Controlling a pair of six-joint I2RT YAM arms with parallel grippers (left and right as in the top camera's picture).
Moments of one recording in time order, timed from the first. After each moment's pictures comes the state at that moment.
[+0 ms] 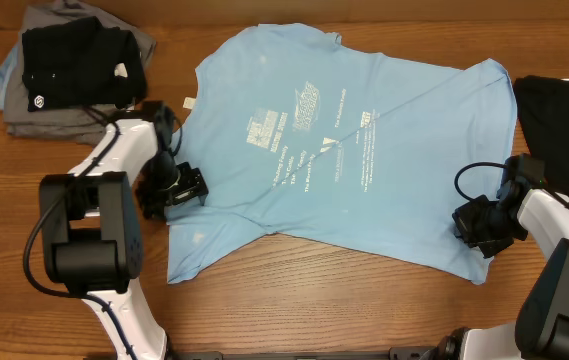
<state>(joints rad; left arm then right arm) 0.05 2.05 1.34 -1.10 0.10 -0.42 -0.35 1.64 0.84 -0.77 -0.15 0.73</state>
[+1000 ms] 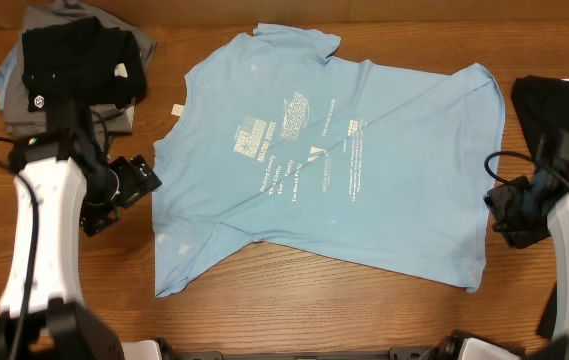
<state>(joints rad) 0.23 1.53 1.28 -1.22 0.10 -0.44 -0.35 1.36 1.07 -1.11 -0.01 0.80</state>
